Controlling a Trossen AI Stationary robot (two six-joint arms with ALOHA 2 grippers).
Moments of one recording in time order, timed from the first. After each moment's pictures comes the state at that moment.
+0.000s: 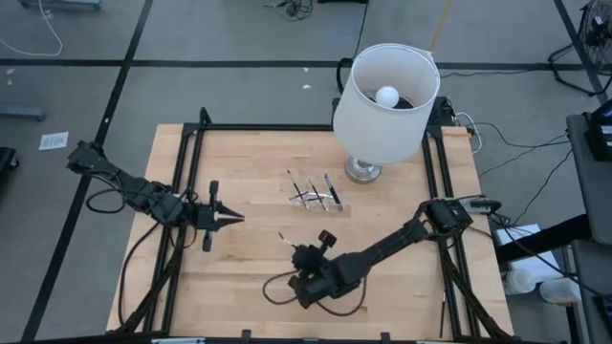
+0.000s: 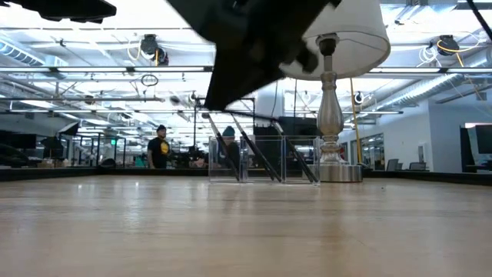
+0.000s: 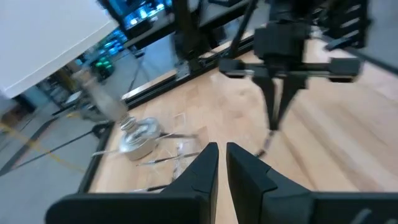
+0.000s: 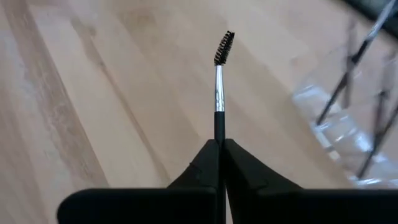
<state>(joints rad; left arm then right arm) -0.52 0.61 0.49 -0.16 -0.48 0.30 0.47 2.19 1.71 -0.65 0.81 0.82</state>
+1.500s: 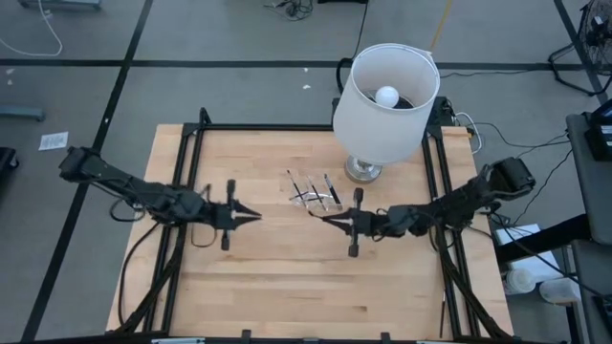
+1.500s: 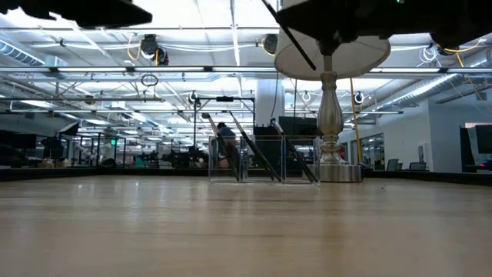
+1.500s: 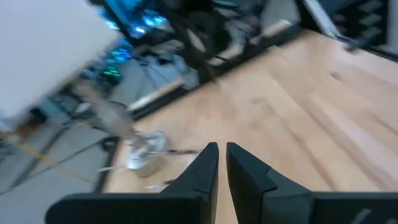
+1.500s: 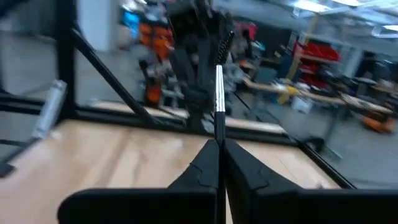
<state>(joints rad) -0.35 0.80 0.49 0.09 -0.35 0.42 0.31 1.46 0.55 0.96 0.43 -0.18</state>
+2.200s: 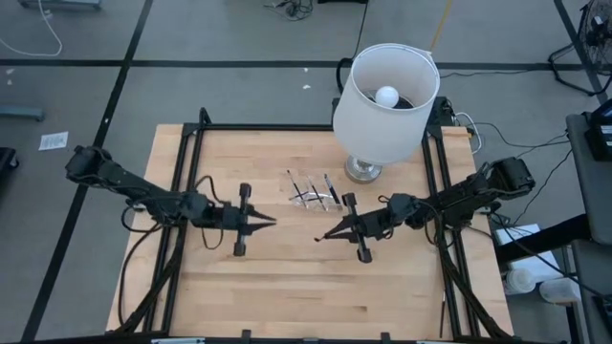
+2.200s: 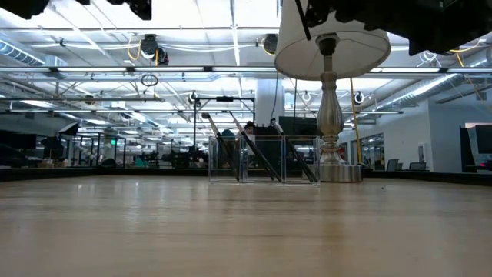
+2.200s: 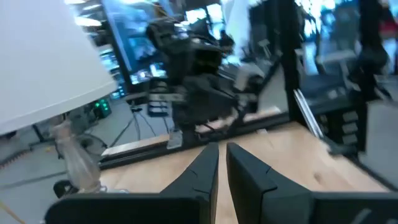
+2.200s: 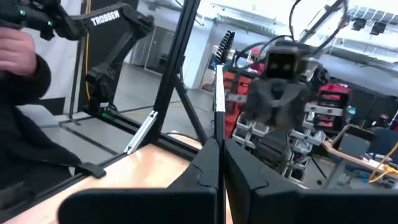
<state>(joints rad) -0.35 1.07 0.49 0.62 -0.27 0.25 0.20 1.46 0.55 1.09 -0.13 -0.30</state>
